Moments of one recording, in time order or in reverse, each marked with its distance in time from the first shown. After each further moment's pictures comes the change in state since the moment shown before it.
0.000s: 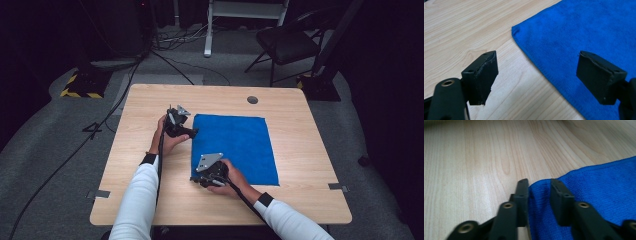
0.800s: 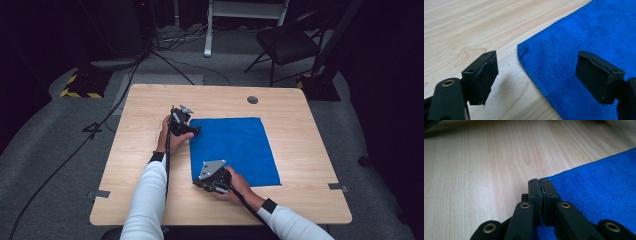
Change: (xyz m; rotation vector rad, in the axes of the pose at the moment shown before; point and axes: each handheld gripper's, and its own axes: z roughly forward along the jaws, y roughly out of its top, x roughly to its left) left arm 0.004 -0.003 0.029 0.046 0.055 -0.066; right arm 0.019 -0.009 -0.011 0.007 0.023 -0.015
